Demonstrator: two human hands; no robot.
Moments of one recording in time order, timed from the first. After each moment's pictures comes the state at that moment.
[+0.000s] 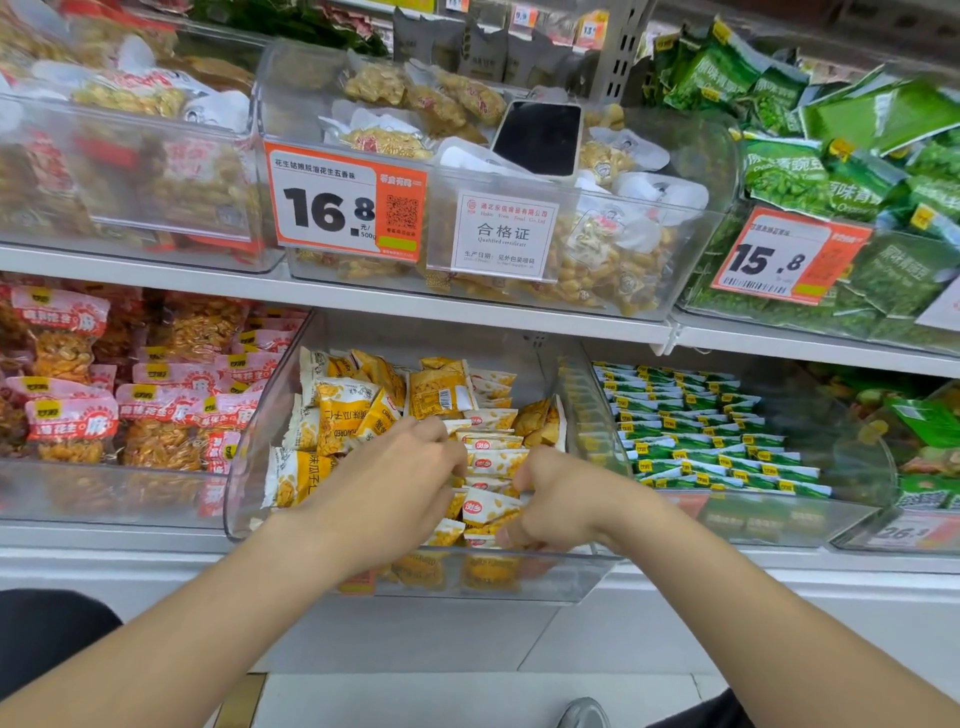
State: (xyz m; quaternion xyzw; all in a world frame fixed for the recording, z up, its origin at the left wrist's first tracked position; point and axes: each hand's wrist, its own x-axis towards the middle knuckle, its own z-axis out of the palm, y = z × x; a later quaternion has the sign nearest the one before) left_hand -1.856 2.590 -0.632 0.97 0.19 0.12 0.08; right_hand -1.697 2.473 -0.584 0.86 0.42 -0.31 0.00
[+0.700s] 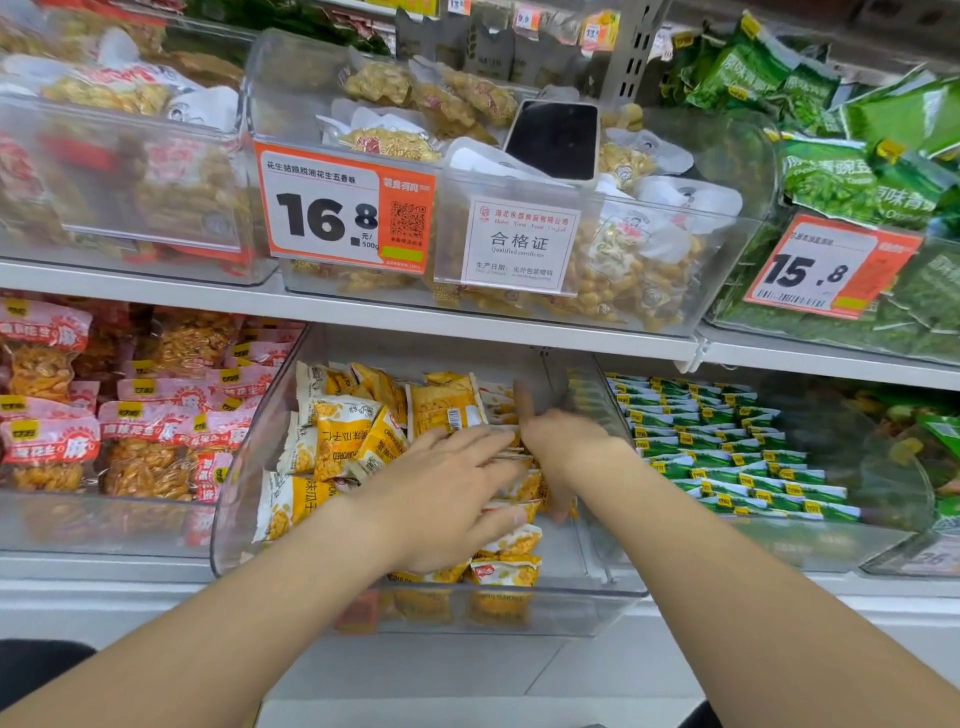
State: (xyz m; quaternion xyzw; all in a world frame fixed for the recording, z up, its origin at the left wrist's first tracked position) left_hand -1.816 2.606 -0.638 0.99 0.12 0.01 0.06; right_hand -1.632 2.557 -0.623 0.82 0.52 -0.09 0.23
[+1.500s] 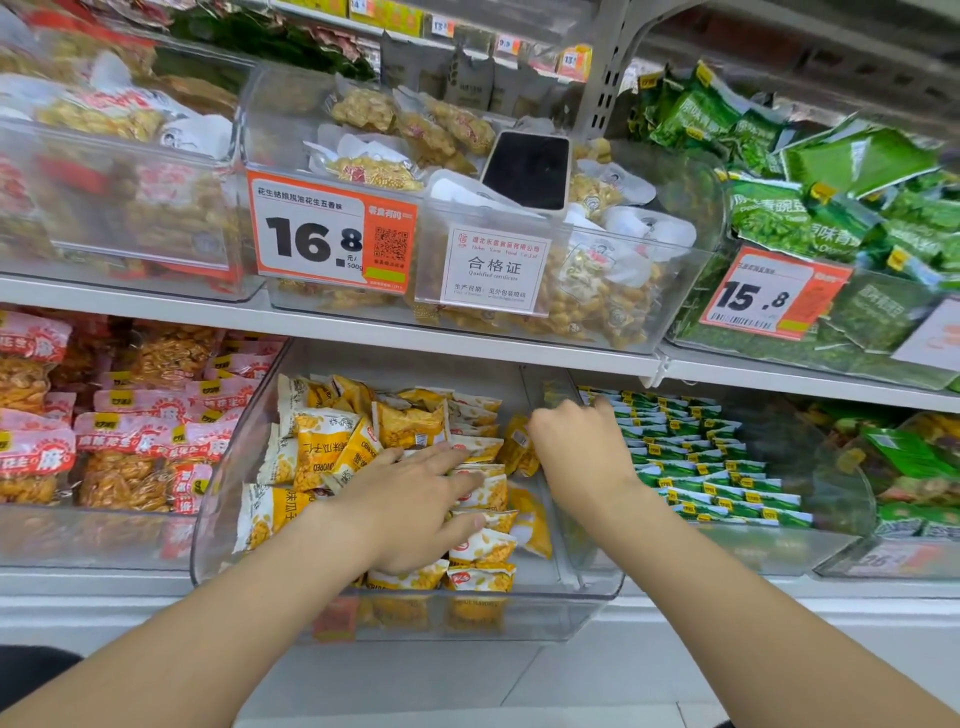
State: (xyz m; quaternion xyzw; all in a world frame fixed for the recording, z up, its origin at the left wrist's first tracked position) left_hand -1.816 2.613 -0.641 0.98 0.17 -0.06 0.08; right_hand -1.658 2.504 -0.582 0.84 0.51 0.12 0.15
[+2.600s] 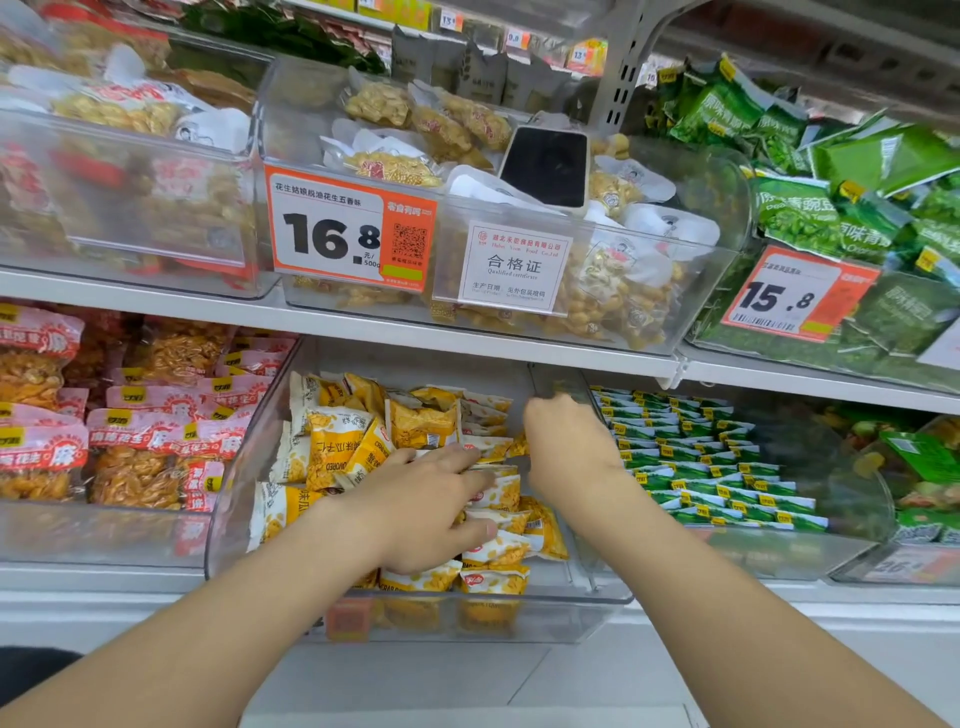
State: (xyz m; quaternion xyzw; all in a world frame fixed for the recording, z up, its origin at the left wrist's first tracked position) left_hand -1.818 2.616 -0.636 0.98 0.14 -0.06 0.10; right_hand -1.668 2.527 -0.587 0.88 0.47 0.05 0.06
